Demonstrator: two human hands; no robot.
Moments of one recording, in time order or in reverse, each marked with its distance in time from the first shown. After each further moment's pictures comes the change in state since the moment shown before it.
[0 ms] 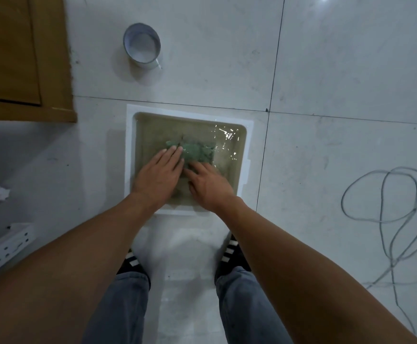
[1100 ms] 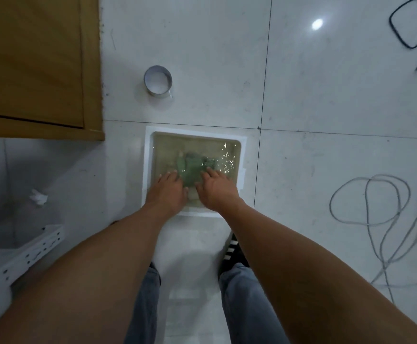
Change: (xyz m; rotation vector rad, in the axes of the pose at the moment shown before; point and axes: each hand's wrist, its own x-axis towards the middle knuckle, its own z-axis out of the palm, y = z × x) left_hand -0.027 0.016 -0.048 -0.535 -0.207 -0.377; right_hand -0.027 -0.043 -0.078 0.009 -0.210 0.330
